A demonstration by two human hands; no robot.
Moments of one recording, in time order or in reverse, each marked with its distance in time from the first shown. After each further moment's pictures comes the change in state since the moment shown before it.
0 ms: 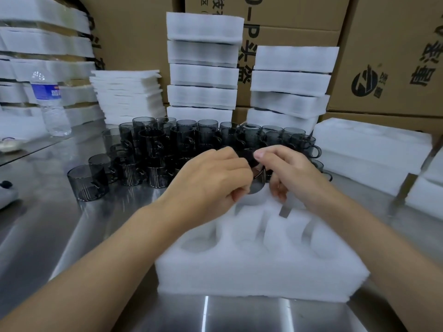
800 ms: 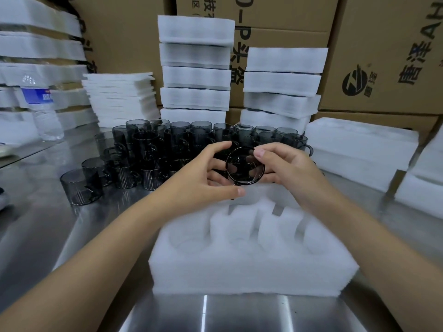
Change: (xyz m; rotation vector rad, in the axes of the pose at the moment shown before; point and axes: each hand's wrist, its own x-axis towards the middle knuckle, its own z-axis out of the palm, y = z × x) left_hand -0.009 -0.016 0.018 -1.000 -0.161 -0.784; right_hand -0.003 0.003 -0.003 0.265 0.025 -0.110
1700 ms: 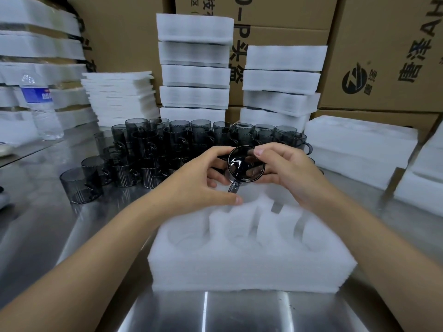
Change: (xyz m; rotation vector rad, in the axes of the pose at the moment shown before) left_hand 0.001 -0.003 -0.002 0.128 -0.024 0.022; right_hand 0.000 -0.002 0.001 0.000 -0.010 0.079
